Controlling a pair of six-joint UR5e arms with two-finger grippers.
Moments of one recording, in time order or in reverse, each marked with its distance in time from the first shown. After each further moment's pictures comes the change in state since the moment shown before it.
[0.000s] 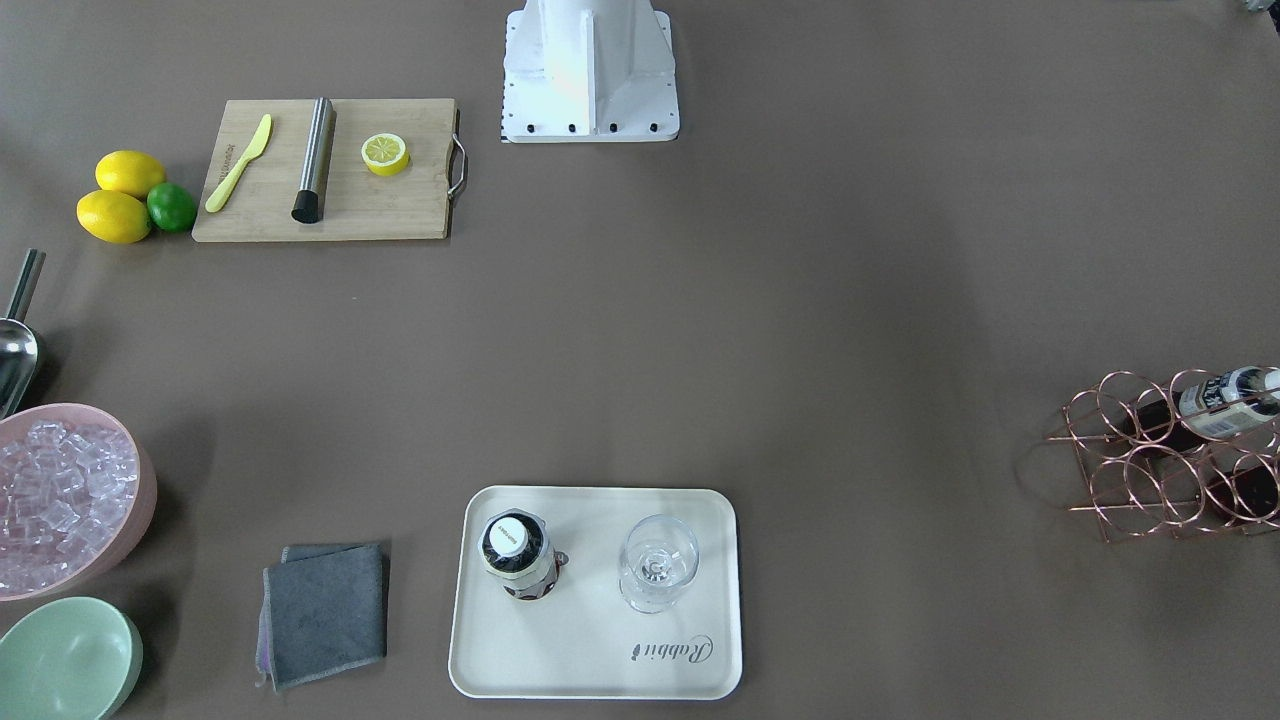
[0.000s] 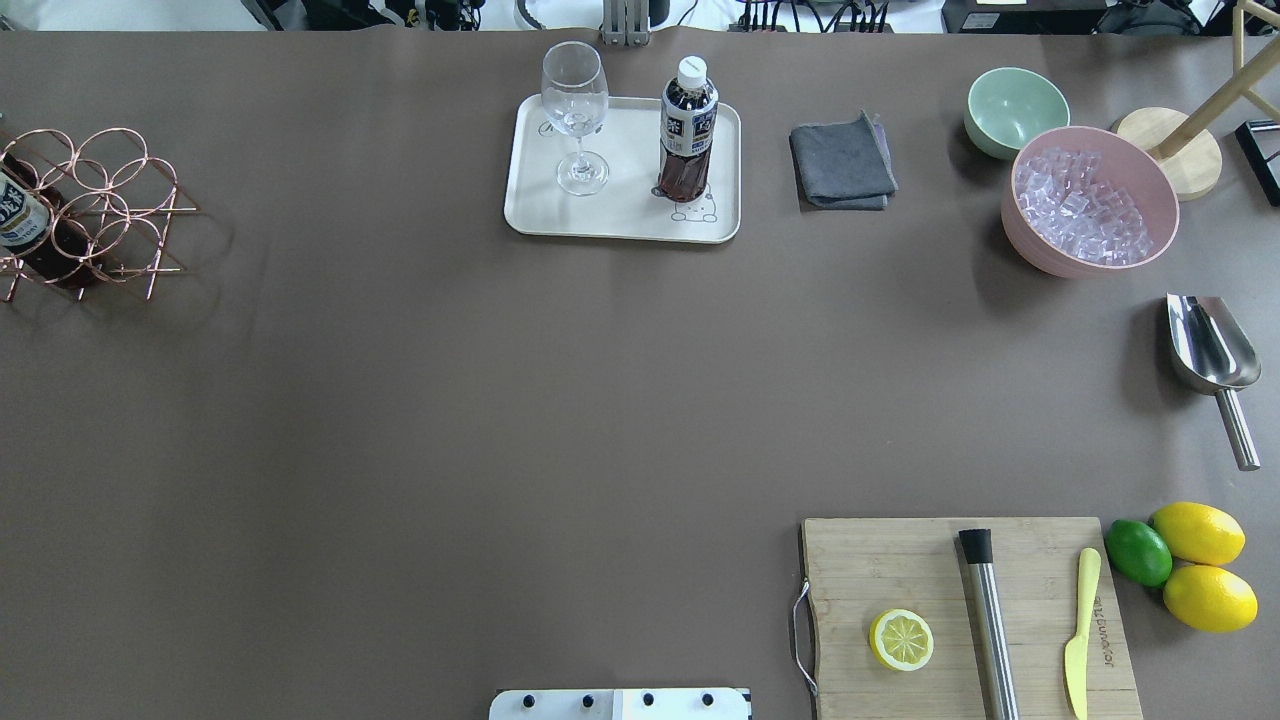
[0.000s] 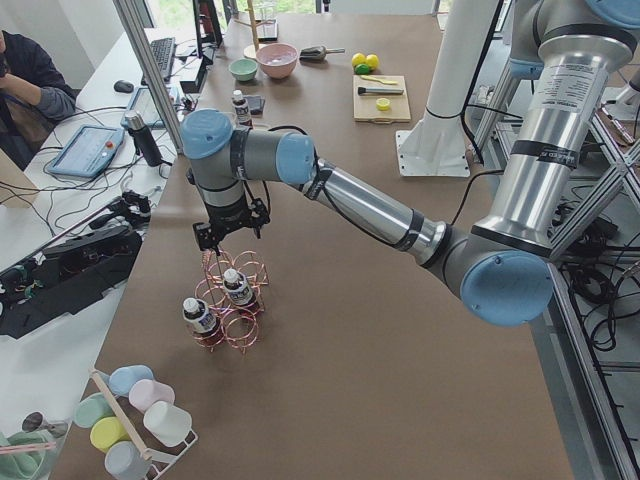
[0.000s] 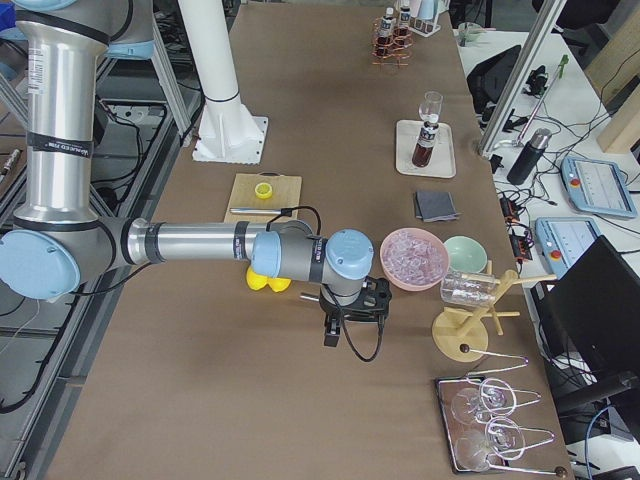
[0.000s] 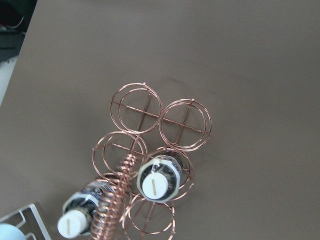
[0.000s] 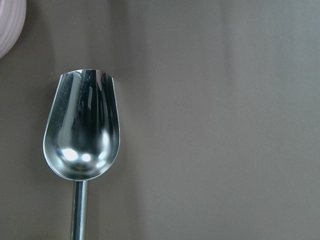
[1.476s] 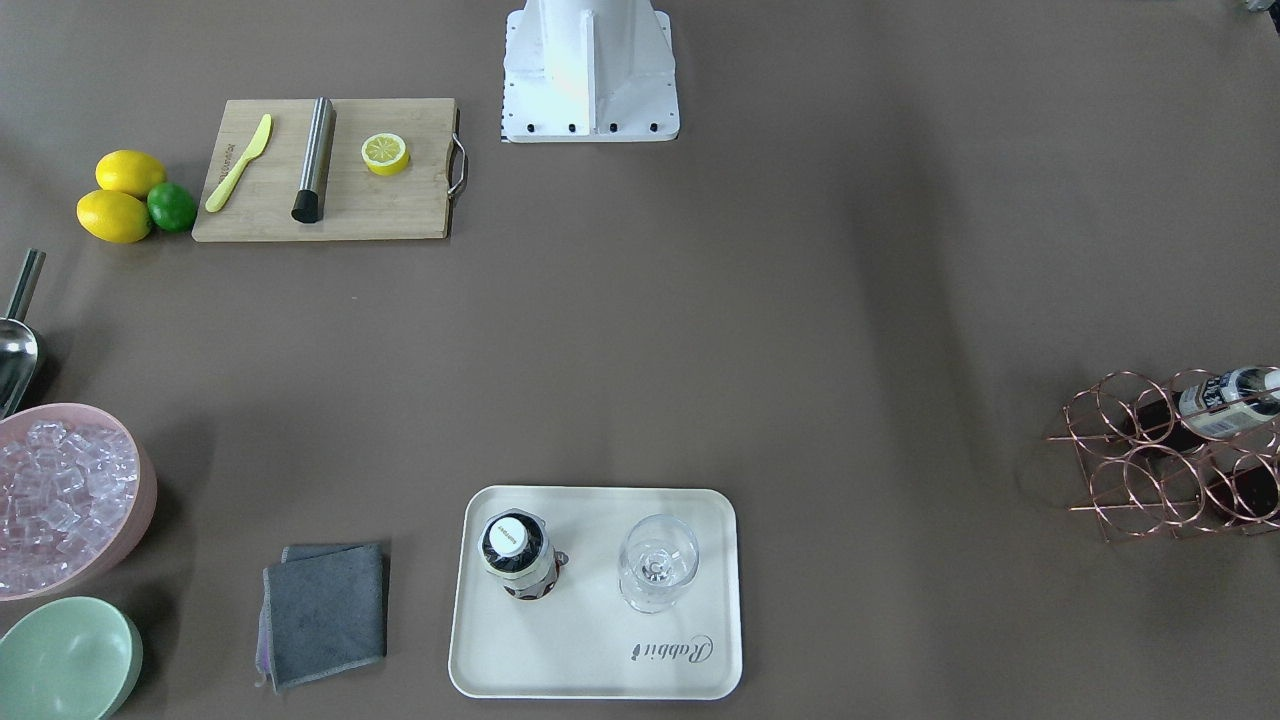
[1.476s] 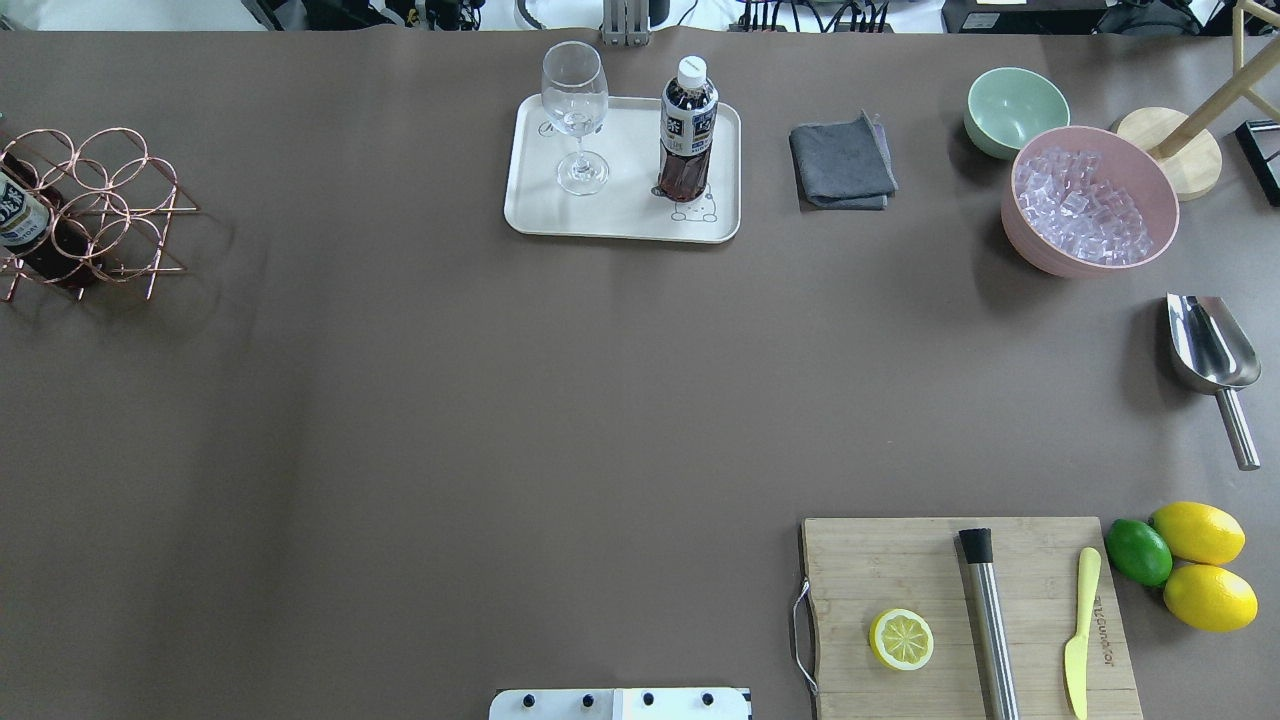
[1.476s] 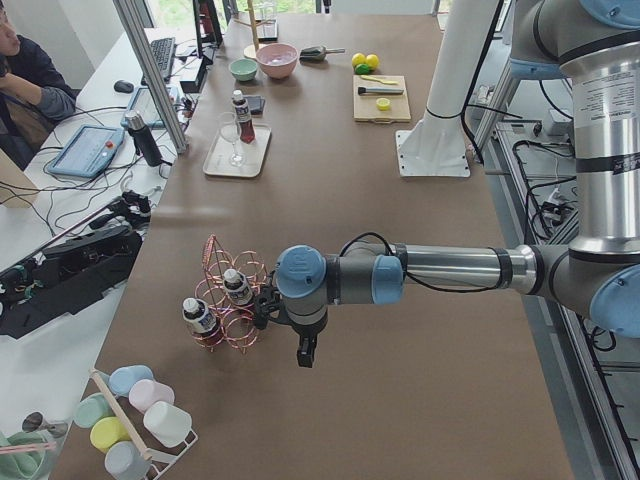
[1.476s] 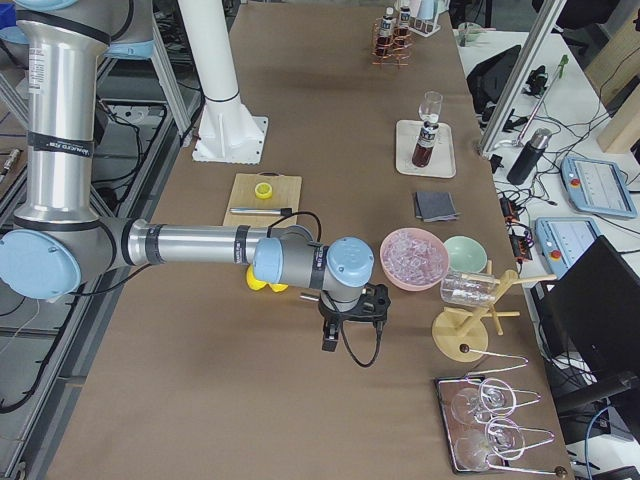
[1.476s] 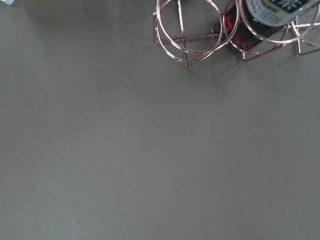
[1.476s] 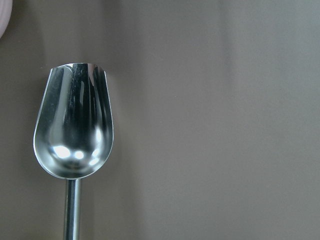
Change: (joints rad) left arm -0.008 0.451 0.032 -0.374 0.022 -0.796; right arm -0.010 -0.001 -0.030 0.012 0.002 0.003
